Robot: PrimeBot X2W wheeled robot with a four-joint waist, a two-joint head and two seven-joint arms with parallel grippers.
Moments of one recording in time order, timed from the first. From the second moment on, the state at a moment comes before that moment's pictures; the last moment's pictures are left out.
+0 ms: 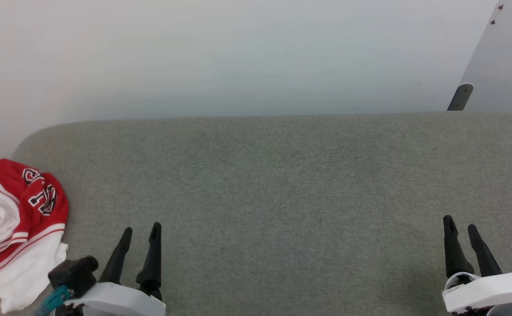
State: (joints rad) left arm -0.05 0.16 -0.04 0.21 -0.55 -0.12 -0.16; right arm -0.05 -0.06 -0.10 0.18 0.60 0.13 -0.08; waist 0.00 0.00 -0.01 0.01
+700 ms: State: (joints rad) left arm -0.05 0.17 -0.06 0.19 -0.36 -0.12 -0.21; right arm -0.04 -0.06 -0.10 0.15 0.43 0.13 -0.10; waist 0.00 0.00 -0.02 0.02
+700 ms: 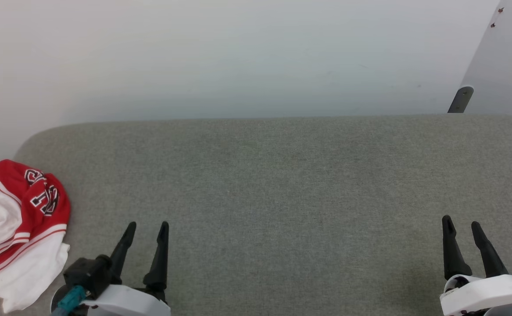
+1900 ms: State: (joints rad) left arm -0.03 0.19 -0.10 0.18 -0.20 -0.13 -0.26; right arm -0.02 -0.06 -0.10 0.11 0.24 0.13 -0.13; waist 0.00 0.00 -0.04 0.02
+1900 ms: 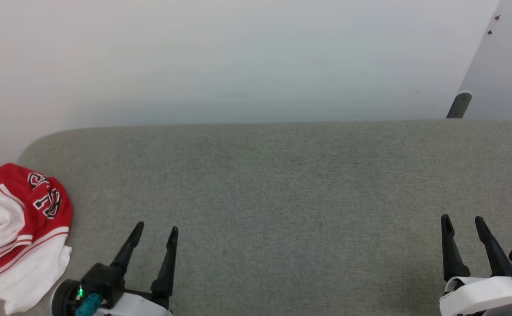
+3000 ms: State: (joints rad) left arm -0.06 0.19 0.00 0.22 -0.25 -0.06 -0.23; right arm -0.05 -0.08 0.05 0.19 0.27 0.13 -0.10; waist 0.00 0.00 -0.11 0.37
